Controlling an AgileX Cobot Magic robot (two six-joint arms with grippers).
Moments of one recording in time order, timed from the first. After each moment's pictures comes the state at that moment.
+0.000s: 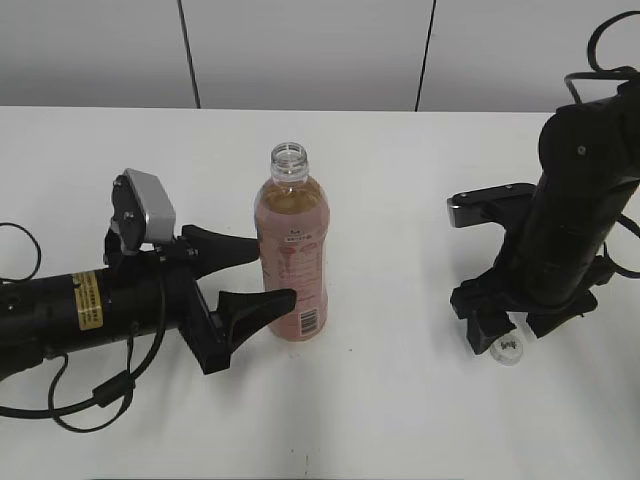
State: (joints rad) left arm -0.33 2.00 -0.53 0.85 -1.20 -0.25; right arm 0.37 1.86 -0.97 0.05 0.73 -0.01
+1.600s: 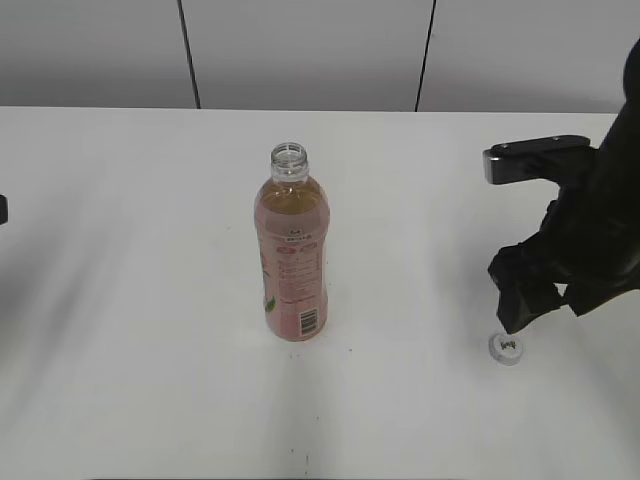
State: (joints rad) left arm -0.10 1.11 -0.53 0.16 0.25 -0.32; right arm 0.37 1.62 -0.96 0.09 0.91 -0.05
